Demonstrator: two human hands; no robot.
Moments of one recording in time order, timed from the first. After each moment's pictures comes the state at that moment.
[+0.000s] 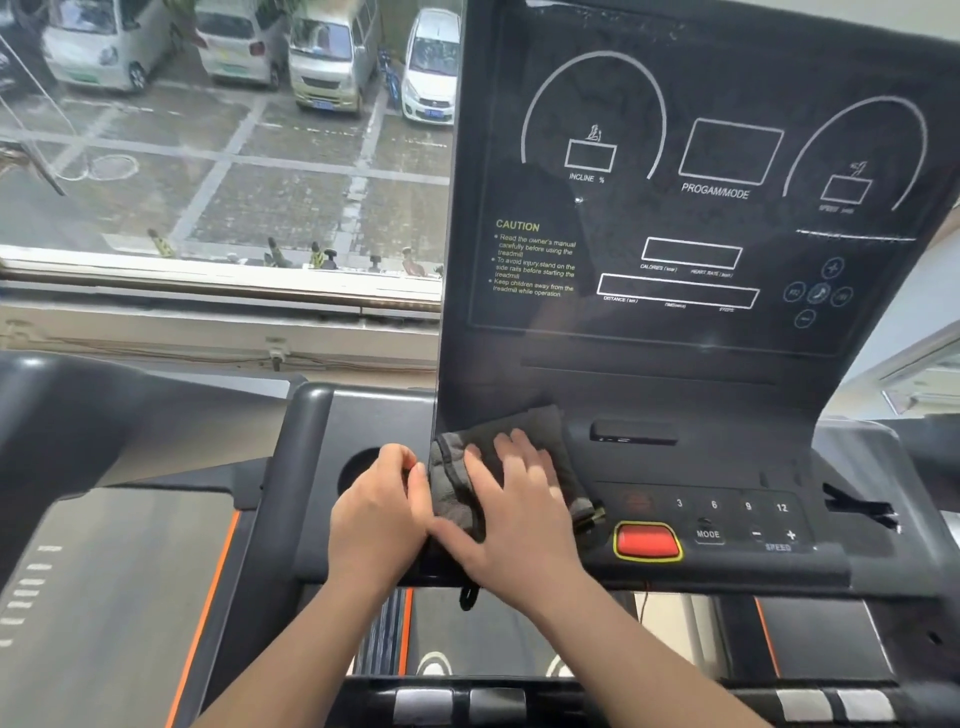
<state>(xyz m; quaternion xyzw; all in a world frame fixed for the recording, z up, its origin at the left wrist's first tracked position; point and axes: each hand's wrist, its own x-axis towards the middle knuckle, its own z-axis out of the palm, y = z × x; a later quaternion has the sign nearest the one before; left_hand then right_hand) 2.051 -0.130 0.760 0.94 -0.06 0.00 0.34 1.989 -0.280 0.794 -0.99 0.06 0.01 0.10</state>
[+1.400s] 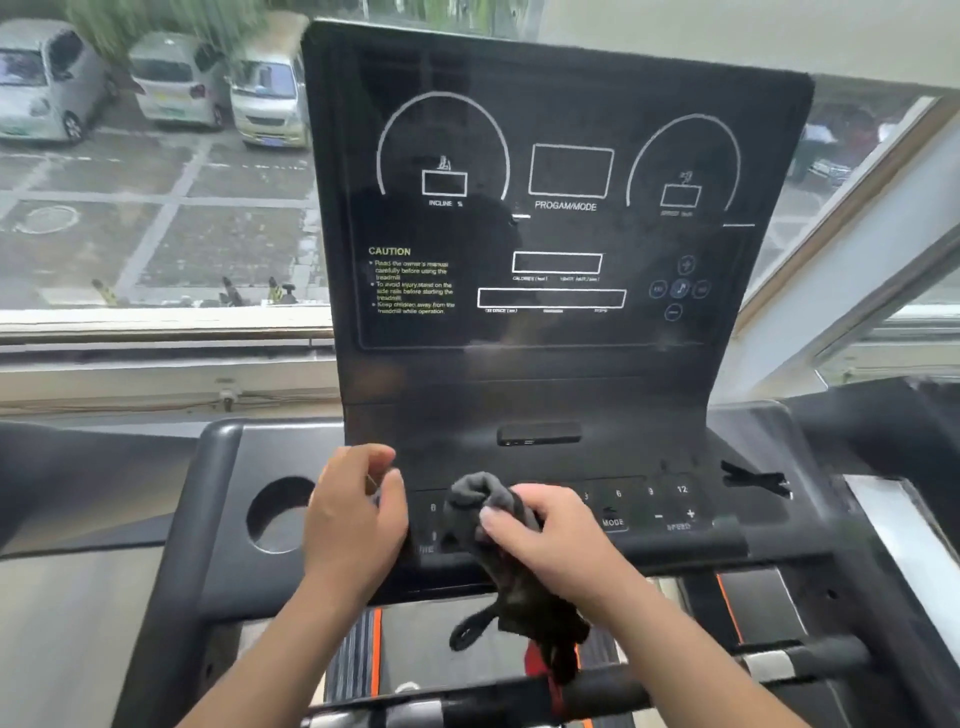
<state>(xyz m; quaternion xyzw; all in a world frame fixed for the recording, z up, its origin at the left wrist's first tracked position) 2.029 -0.196 0.809 0.89 -0.09 0.03 0.44 1.928 -0.386 0.854 -0.81 0.18 0.07 0.55</state>
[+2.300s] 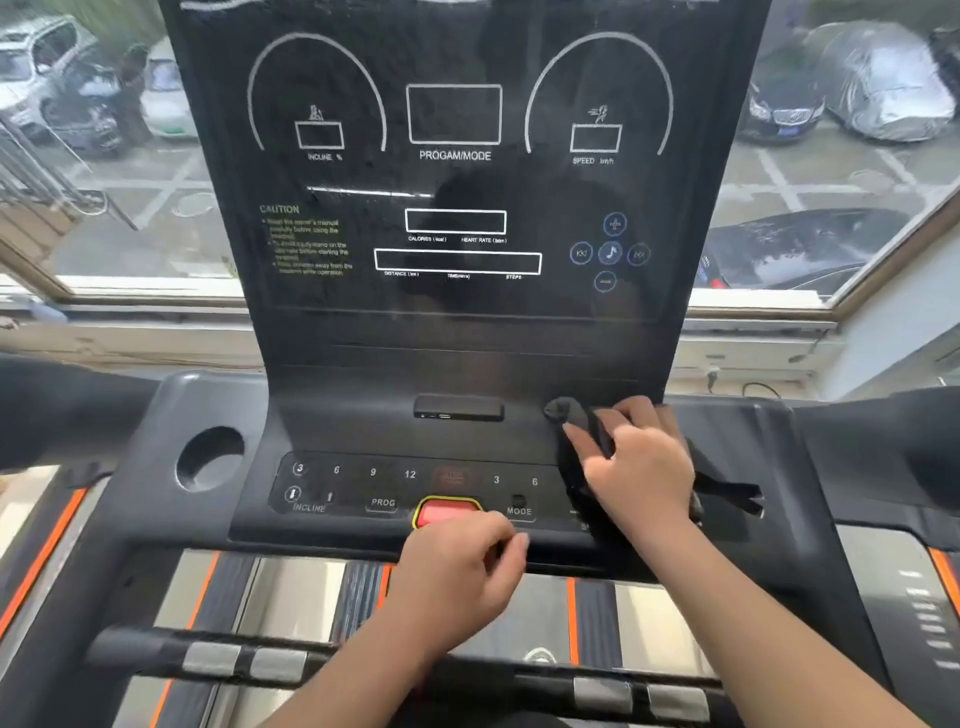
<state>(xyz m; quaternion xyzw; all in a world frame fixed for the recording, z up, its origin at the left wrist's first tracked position) 1.899 -0.373 0.786 0.91 -0.29 0.01 0.30 1.917 -0.603 0.791 -0.96 0.18 -0.14 0.14</state>
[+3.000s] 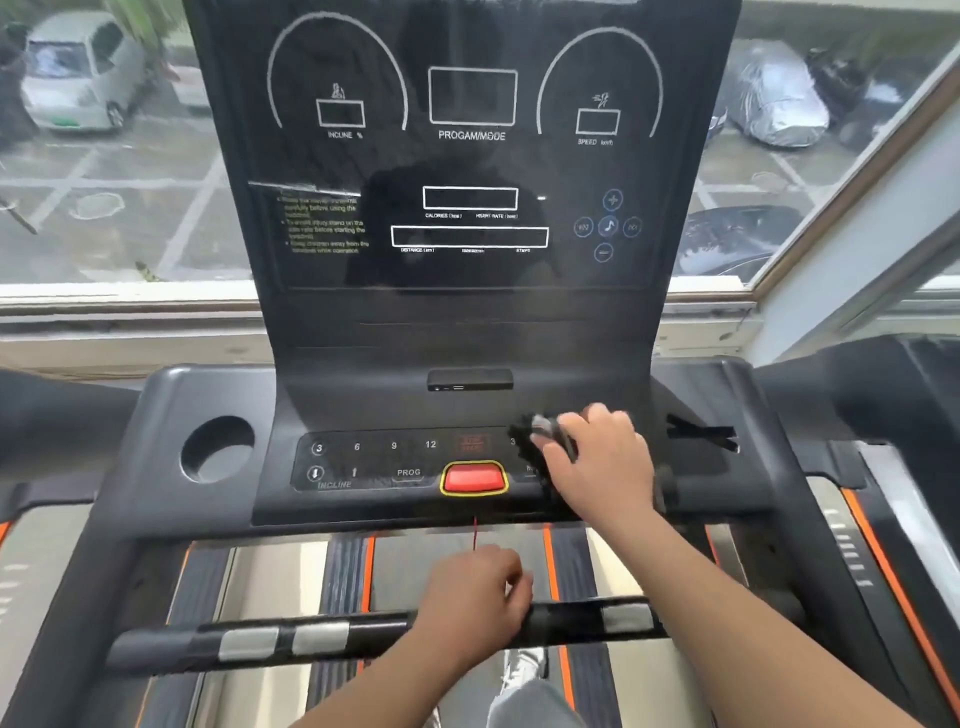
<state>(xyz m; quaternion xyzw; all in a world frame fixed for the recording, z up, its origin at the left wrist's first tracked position) 1.859 -0.331 0.734 0.91 -0.32 -0.18 0.20 1.887 -0.529 0.791 -0.97 0.20 -0.07 0.09</state>
